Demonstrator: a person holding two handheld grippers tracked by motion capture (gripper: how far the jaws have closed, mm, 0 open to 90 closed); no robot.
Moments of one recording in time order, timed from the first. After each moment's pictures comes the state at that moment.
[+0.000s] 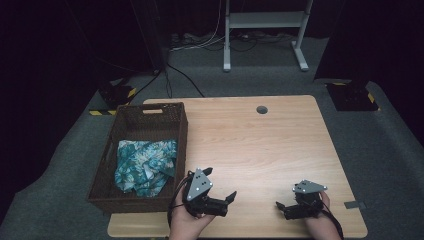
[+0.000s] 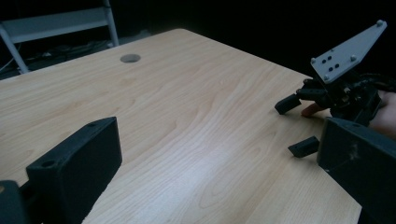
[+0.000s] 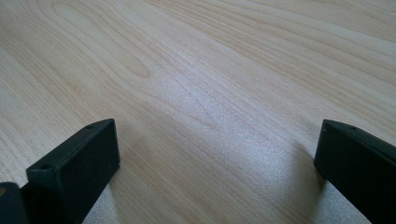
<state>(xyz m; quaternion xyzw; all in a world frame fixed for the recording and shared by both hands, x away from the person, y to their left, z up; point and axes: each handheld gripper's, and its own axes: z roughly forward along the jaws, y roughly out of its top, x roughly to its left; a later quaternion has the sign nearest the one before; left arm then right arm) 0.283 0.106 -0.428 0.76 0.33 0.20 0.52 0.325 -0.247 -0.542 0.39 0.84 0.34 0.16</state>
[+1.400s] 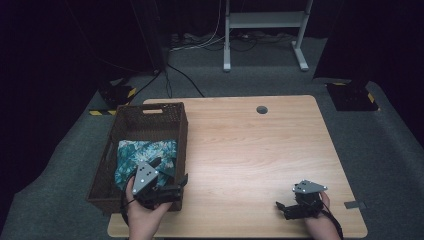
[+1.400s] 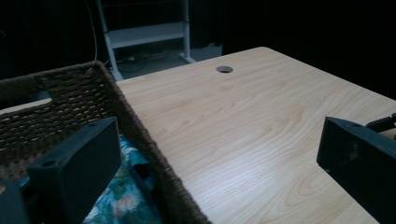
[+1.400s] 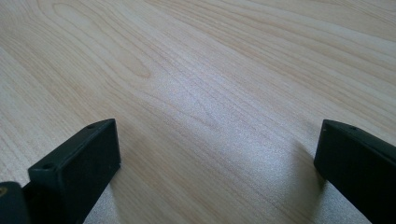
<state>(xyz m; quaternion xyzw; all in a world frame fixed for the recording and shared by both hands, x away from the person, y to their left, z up) 0.279 0.218 -0.399 0.70 0.42 0.29 0.50 0.324 -0.247 -0.542 0.39 0.84 0.34 0.16</state>
